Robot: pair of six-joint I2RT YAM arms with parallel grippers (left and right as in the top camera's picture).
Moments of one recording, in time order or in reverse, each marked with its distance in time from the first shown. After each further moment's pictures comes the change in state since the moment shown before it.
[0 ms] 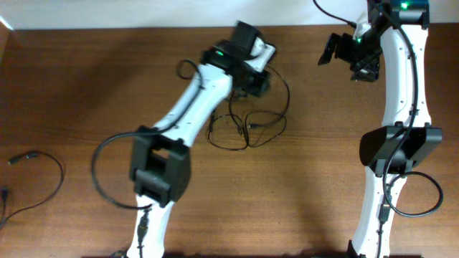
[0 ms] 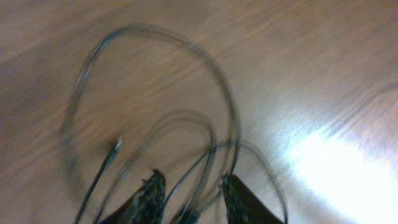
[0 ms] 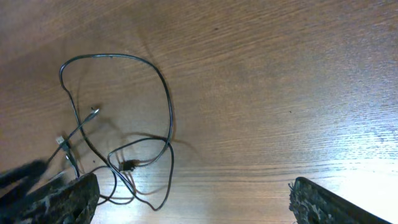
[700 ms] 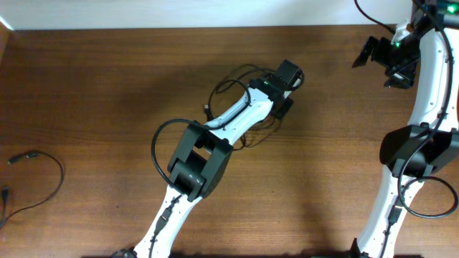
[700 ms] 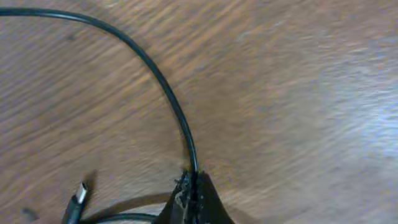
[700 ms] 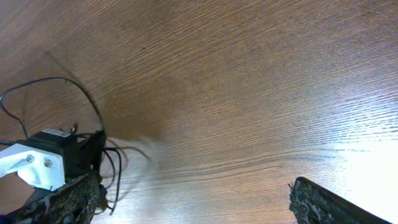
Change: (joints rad) left arm -0.173 0.240 0.024 0.132 -0.416 -0.004; right arm -0.177 -0.001 0.000 -0.040 0.005 -0.060
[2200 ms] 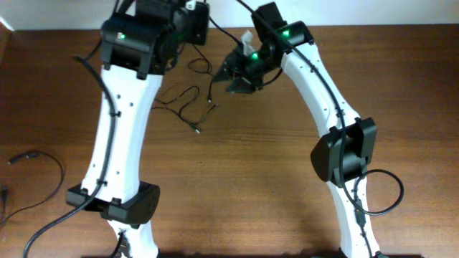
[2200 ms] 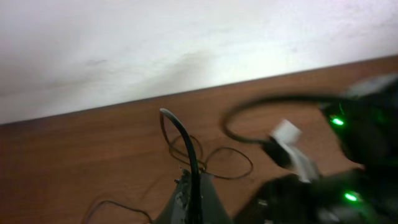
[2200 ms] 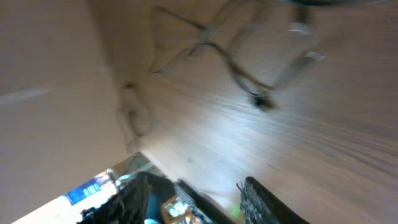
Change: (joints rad) left arm 0.337 -0.500 0.503 -0.541 0.005 -0.038; right arm 0.601 0.012 -0.217 0.427 -0.535 0.384
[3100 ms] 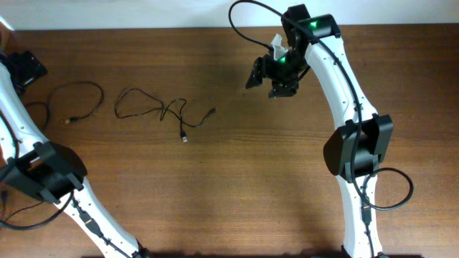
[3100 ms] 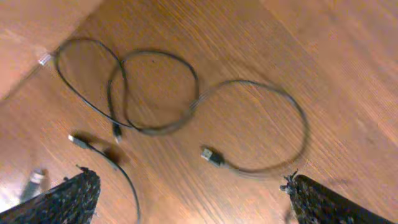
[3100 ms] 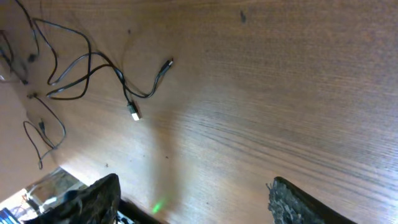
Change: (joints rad) left arm 0.902 0.399 0.093 -0.165 0.037 -0.148; right arm -0.108 0.000 -0.001 -0.216 0.225 -0.272
